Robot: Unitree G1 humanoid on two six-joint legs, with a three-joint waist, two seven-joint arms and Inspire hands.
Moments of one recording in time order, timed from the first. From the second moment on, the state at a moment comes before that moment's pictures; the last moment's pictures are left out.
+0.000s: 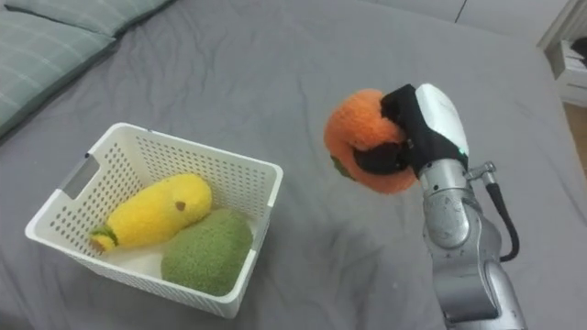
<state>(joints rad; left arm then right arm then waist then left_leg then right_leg) 0.20 0.21 0.11 1.00 -0.12 0.08 -0.05 -0.14 -0.33 0.02 -0.09 -0.53 0.13 0.04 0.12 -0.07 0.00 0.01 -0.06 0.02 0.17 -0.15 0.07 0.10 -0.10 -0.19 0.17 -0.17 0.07</state>
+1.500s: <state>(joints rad) 0.14 0.21 0.09 1.00 -0.03 0.13 -0.03 -0.33 -0.27 0.35 -0.08 -0.48 0.24 0.21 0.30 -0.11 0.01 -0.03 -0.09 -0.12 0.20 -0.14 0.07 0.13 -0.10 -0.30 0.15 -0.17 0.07</state>
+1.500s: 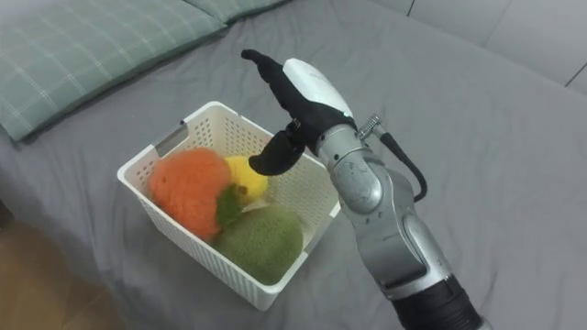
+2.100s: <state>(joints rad) 0.14 0.20 0.10 0.99 -0.03 0.13 -0.03 -0.33 -0.29 0.33 -0.07 -0.41 0.26 0.23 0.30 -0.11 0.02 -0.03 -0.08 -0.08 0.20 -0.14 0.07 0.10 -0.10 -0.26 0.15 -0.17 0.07</state>
